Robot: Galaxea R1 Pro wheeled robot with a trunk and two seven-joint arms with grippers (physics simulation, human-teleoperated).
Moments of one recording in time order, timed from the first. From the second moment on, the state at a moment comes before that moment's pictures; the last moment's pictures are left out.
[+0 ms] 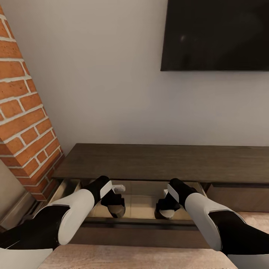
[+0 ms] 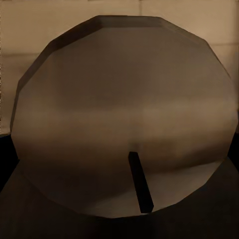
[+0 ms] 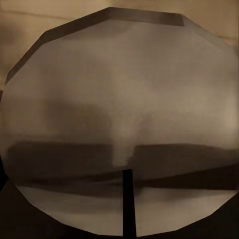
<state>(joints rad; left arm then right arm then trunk) -1.09 -0.17 0.02 -0.07 0.07 0.84 0.03 -1.04 0.08 0.04 -0.13 -0.01 0.93 0.06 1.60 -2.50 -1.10</state>
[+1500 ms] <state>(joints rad) -1.08 -0.17 0.02 0.02 0.08 0.60 0.13 -1.04 0.10 0.04 -0.13 -0.01 0.77 0.06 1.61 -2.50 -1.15</state>
